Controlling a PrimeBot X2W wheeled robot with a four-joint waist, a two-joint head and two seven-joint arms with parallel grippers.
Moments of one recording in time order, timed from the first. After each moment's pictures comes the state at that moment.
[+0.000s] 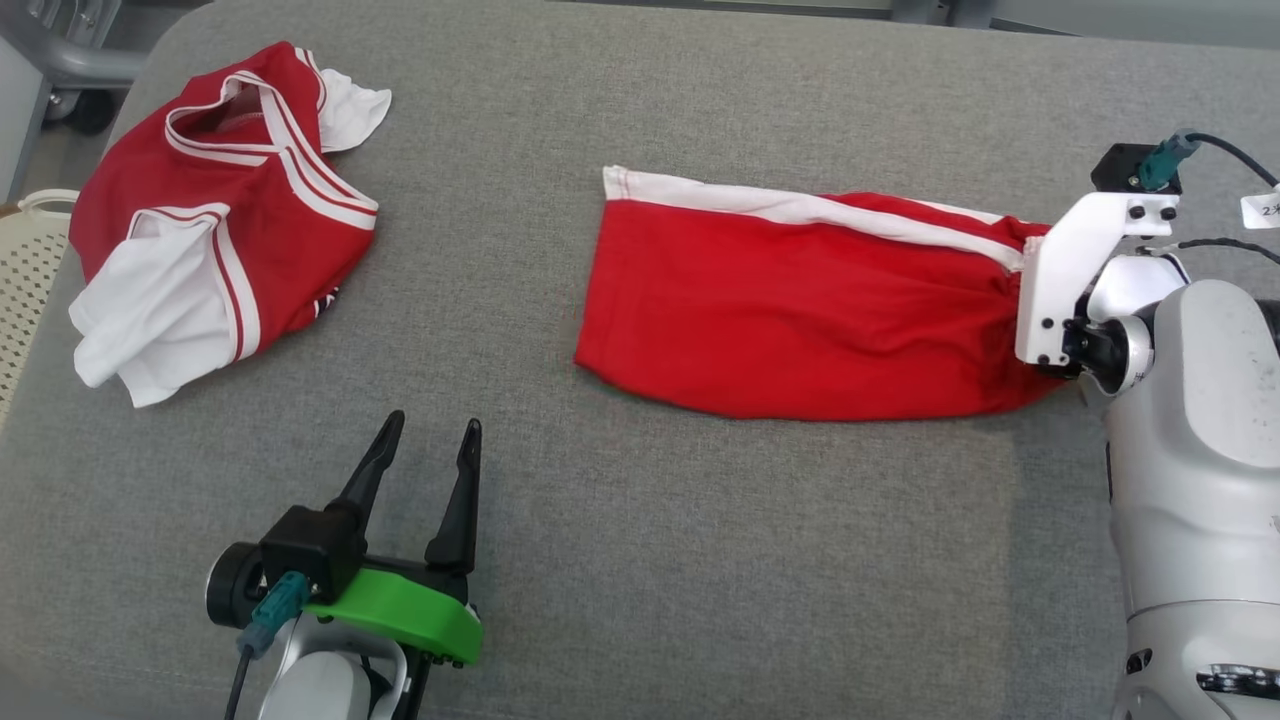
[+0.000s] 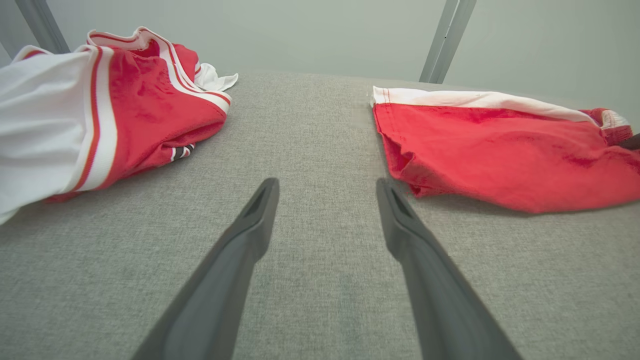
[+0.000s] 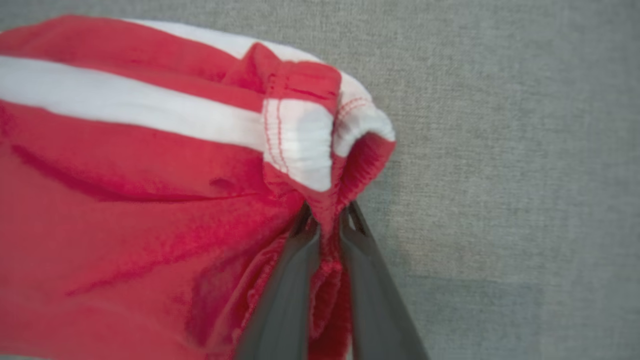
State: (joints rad) left arm -0.16 0.09 -0.22 0.29 -0.25 -0.13 -0.26; right arm -0.77 -0.04 -0.29 0.62 -0.10 0.13 0.86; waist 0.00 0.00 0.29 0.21
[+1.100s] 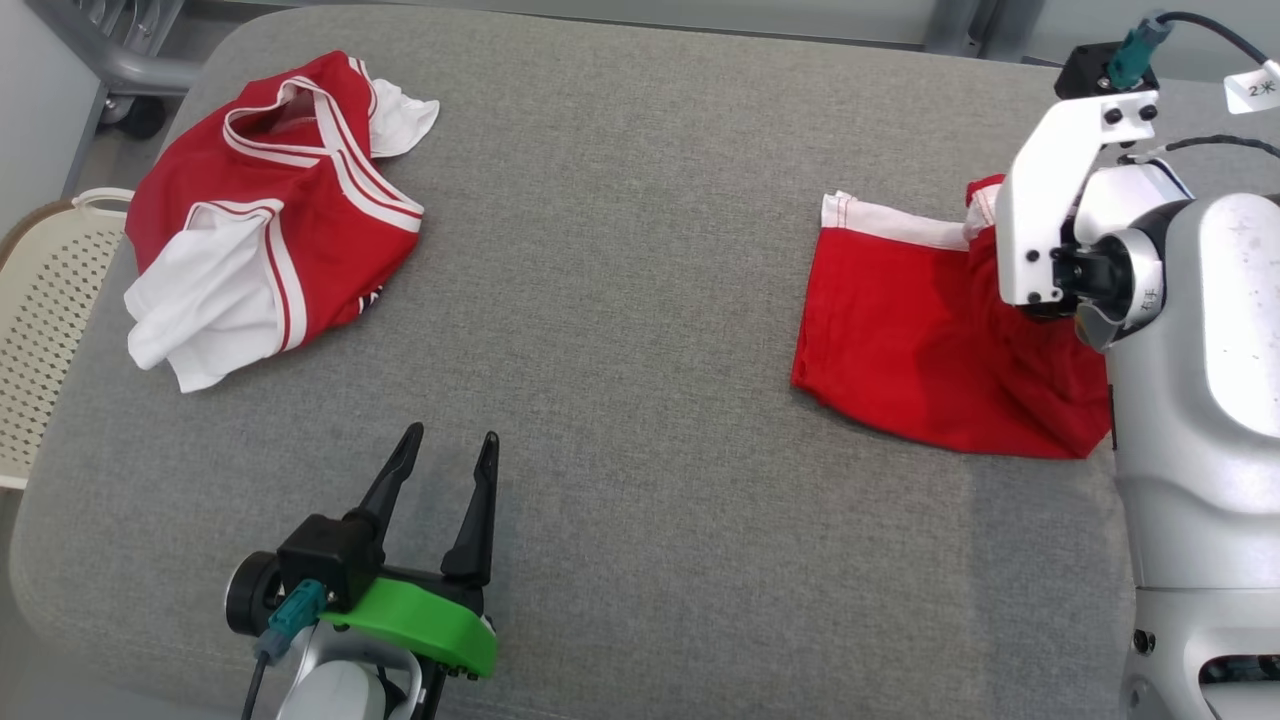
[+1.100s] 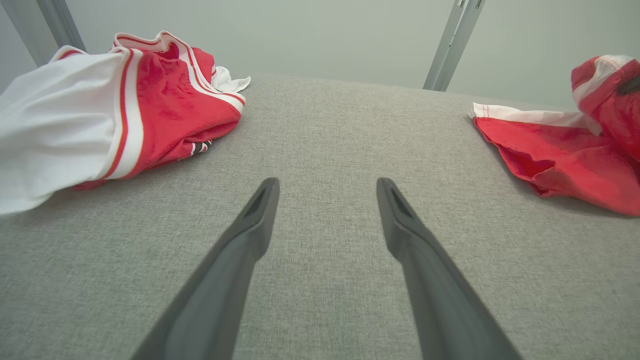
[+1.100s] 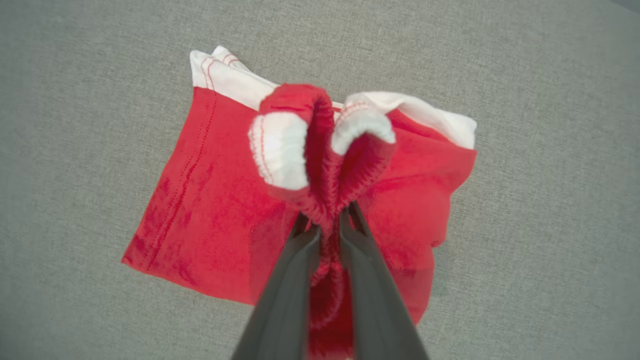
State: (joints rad) left arm -0.15 0.09 -0.24 0.30 -0.27 -0.13 -0.26; right arm -0.80 -0.09 -0.08 0.32 0.01 0.13 1.22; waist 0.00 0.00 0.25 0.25
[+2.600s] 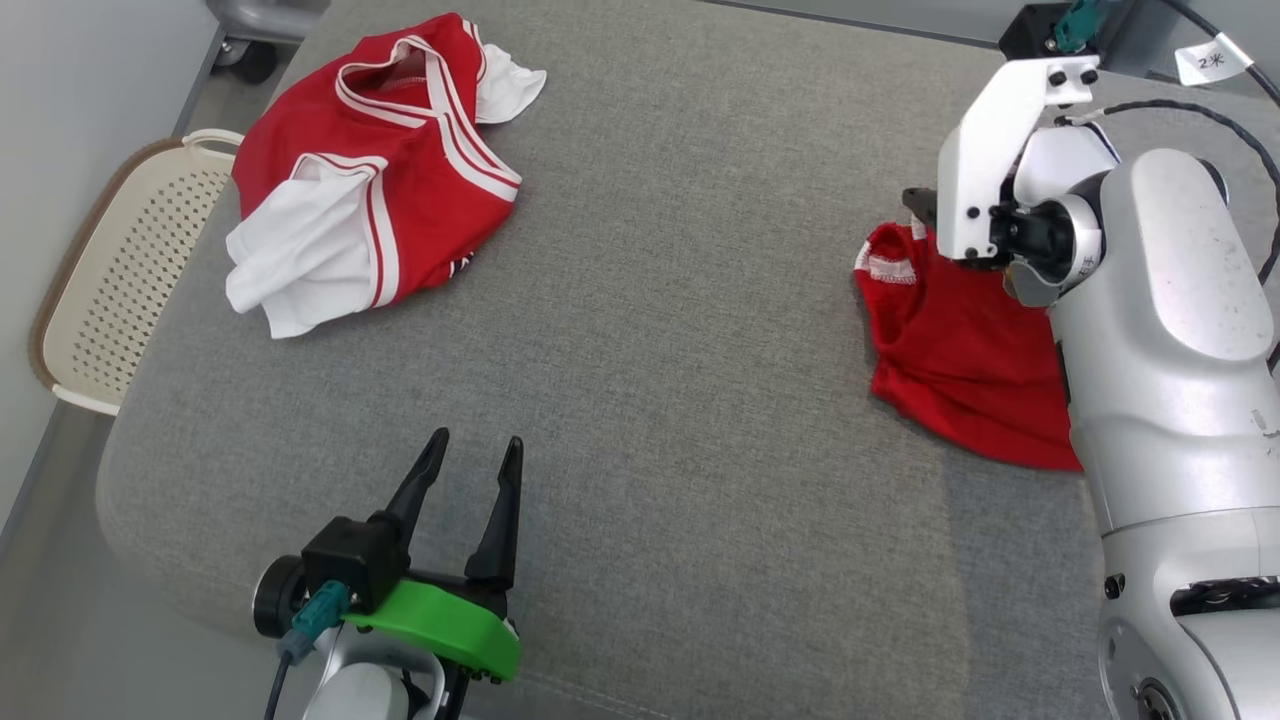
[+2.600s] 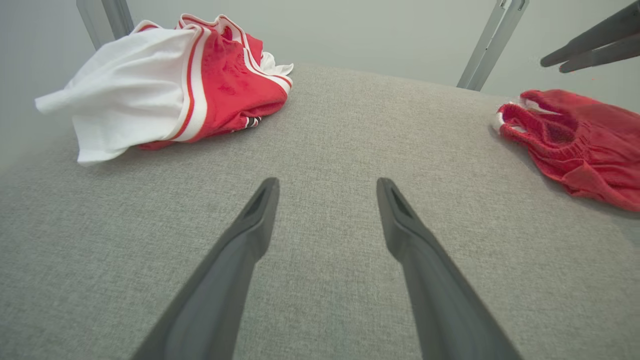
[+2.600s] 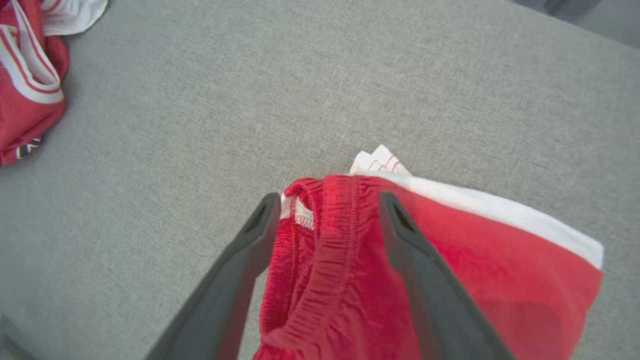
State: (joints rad) left arm -0.15 0.06 -0.26 0.31 -0.28 -0.13 -0.26; right arm -0.95 -0.05 -0.06 0.63 0.09 0.13 0.93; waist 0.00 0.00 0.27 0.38
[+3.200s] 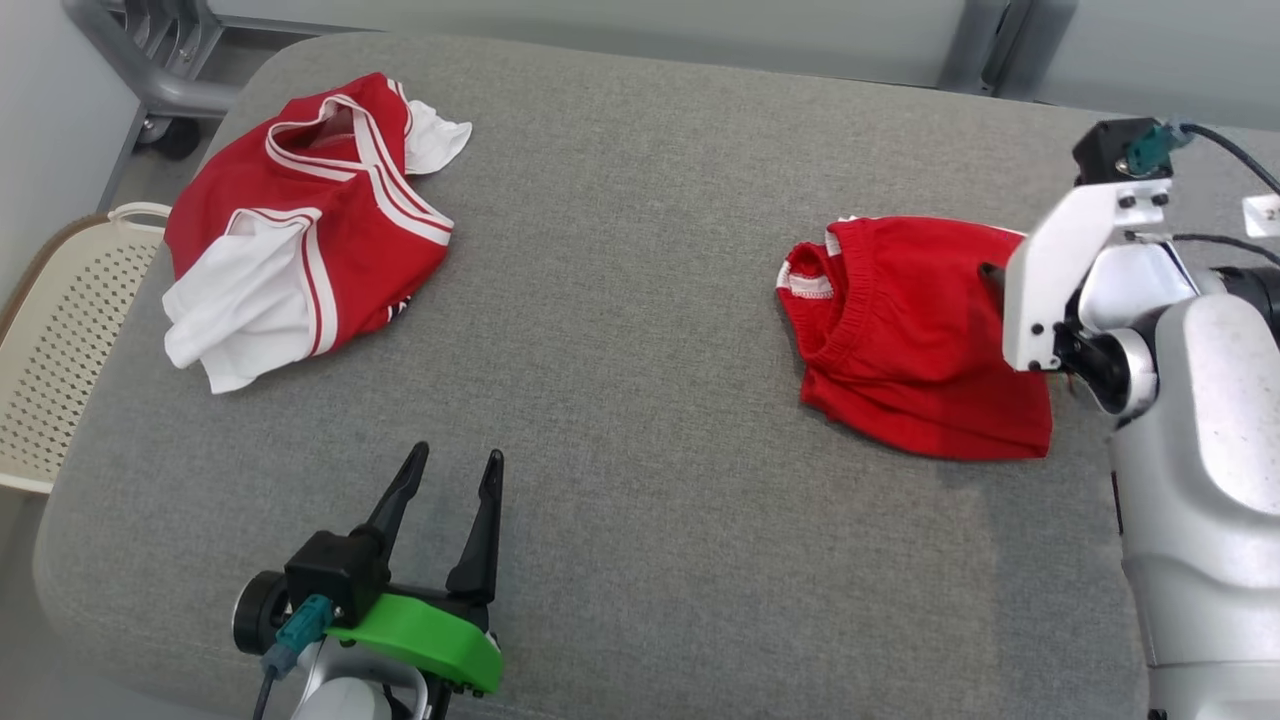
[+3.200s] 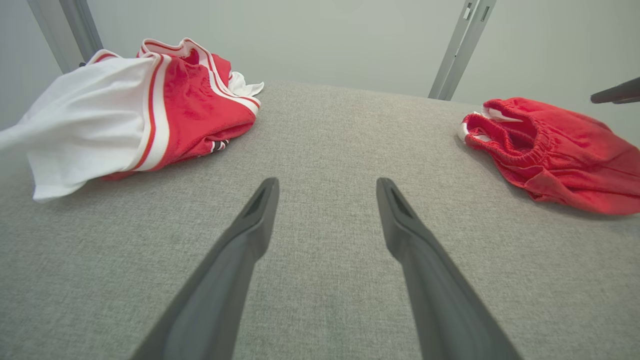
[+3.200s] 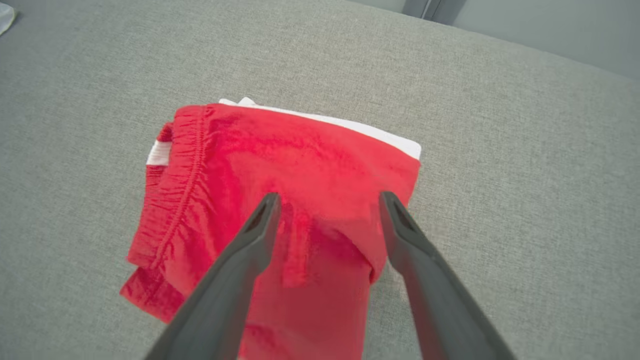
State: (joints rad) left arm -0.13 0.08 -0.24 0.30 -0.27 -0.13 -0.26; right arm -0.69 -0.10 -0.08 0.38 0.05 0.13 0.83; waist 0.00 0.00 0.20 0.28
